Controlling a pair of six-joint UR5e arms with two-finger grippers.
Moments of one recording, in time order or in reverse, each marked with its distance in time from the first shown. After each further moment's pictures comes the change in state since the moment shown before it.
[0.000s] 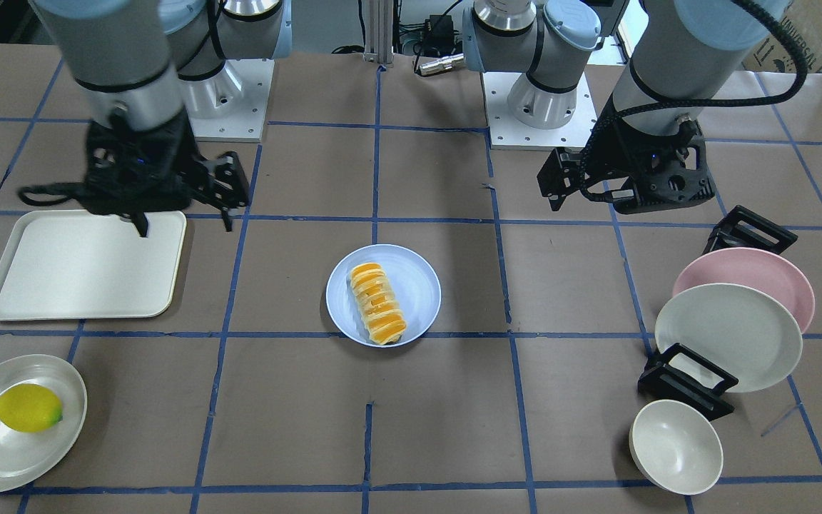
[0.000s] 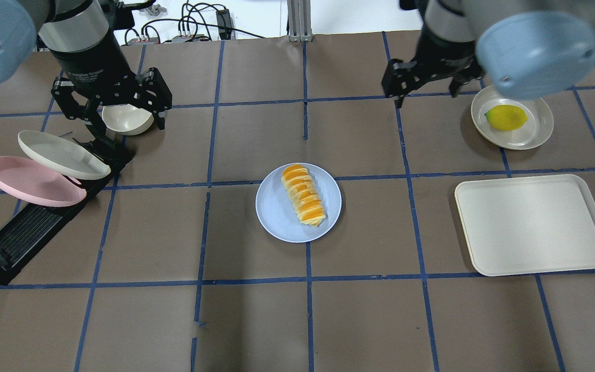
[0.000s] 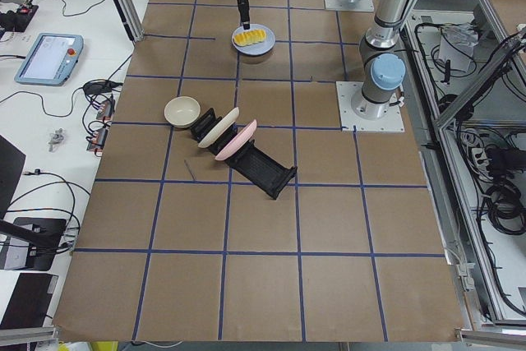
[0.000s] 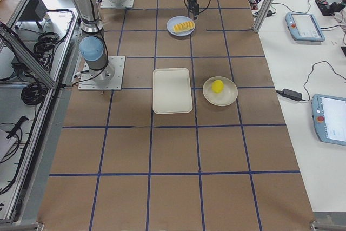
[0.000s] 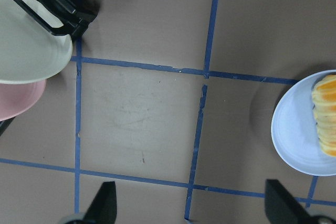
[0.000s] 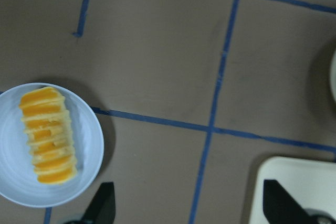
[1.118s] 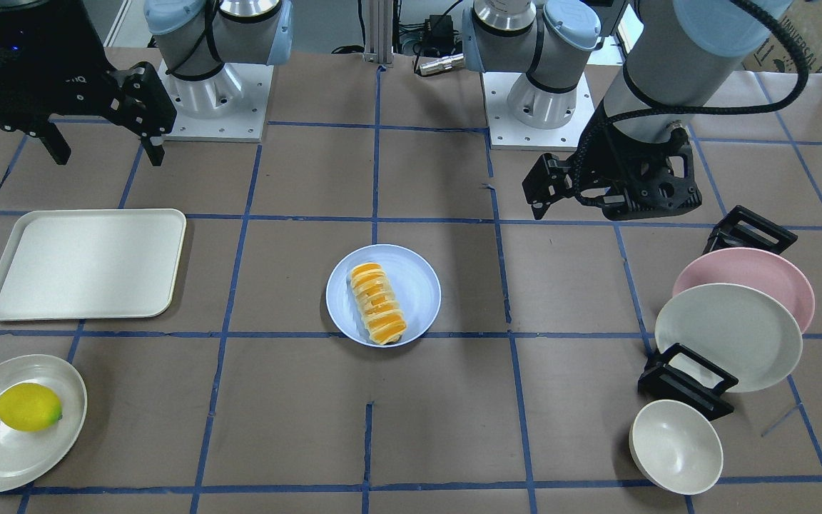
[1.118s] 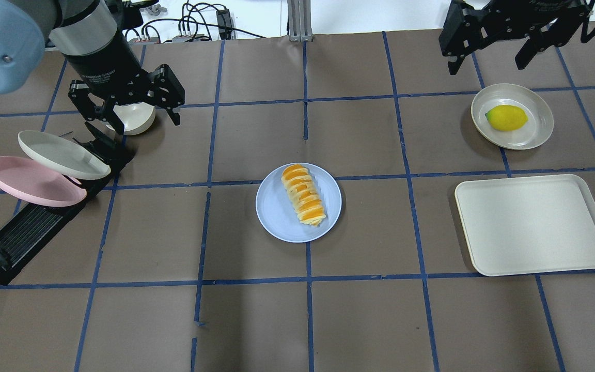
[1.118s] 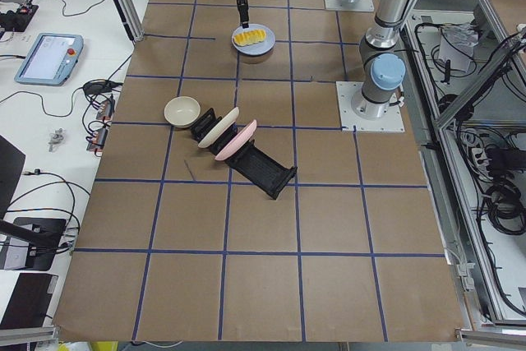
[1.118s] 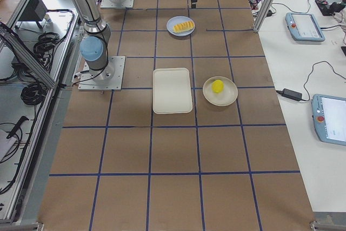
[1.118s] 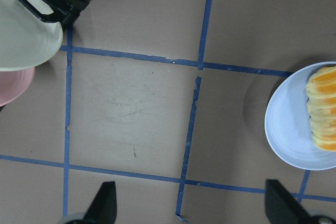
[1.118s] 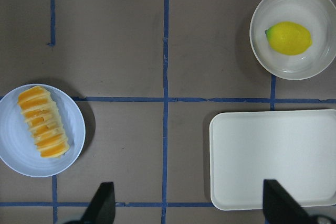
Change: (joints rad) left arm 0.000 -0.005 -0.019 0.054 -0.083 -0.005; right arm -0.068 -0.053 -0.116 0.162 0.032 0.011
